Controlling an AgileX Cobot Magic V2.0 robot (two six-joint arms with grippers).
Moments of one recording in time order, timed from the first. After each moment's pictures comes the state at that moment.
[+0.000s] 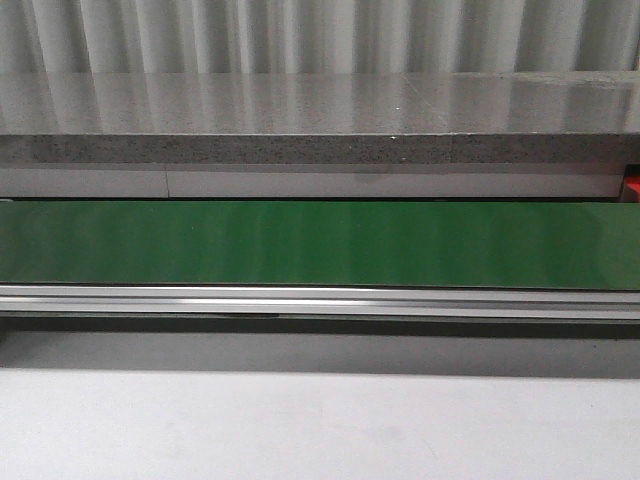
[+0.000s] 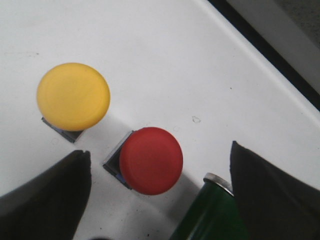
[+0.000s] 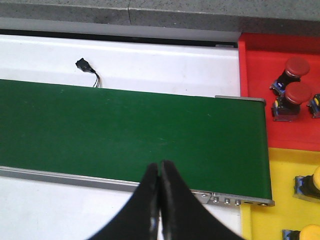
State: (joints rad) left arm 0.25 1.79 -1.19 -0.24 0.38 -0.27; right arm -0.21 0.77 -0.96 0.28 0.92 -0.26
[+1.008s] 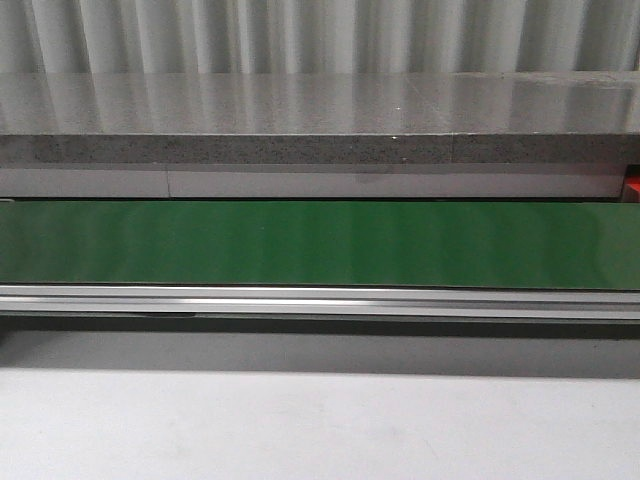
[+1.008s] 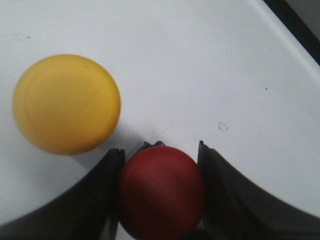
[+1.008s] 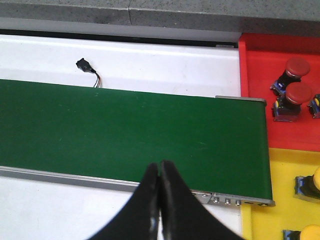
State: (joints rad) left arm 0.25 1.92 -1.24 -0.24 0.36 -0.30; right arm -0.21 0.77 -0.96 0.28 0.92 -0.26
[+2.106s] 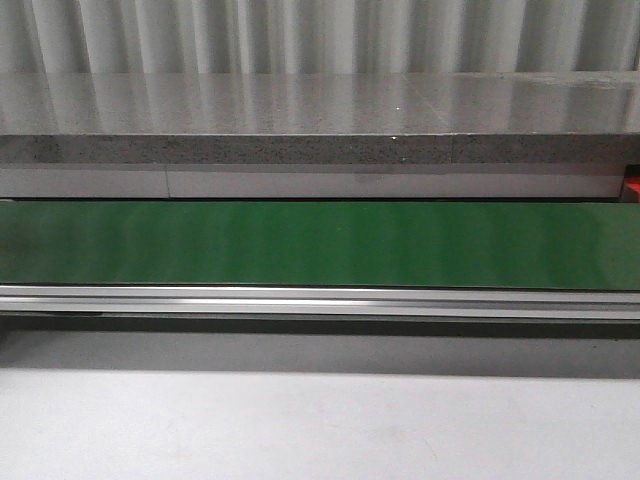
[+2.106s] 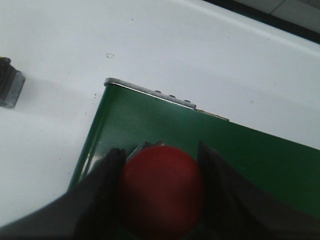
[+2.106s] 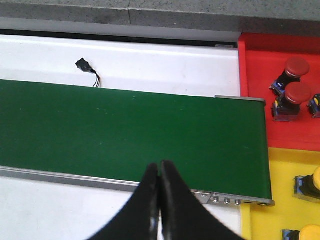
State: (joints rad) left arm 0.08 1.53 -1.09 -0.19 0.55 -0.04; right arm -0.21 0.77 -0.96 0.28 0.92 -0.26
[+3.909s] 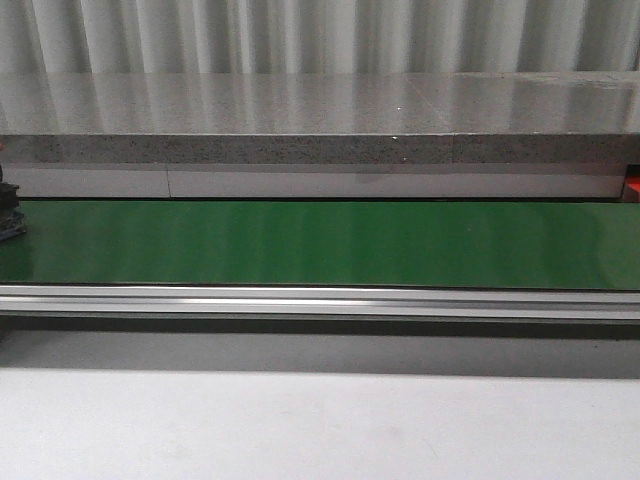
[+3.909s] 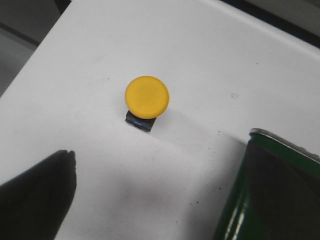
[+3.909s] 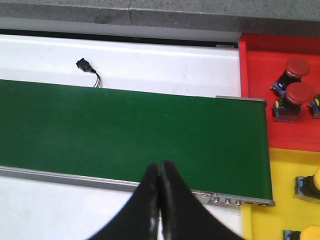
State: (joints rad) left arm 0.34 1.62 -1.19 -0.10 0.58 -0.04; right arm -0.21 0.77 -0.96 0.28 0.92 -0.26
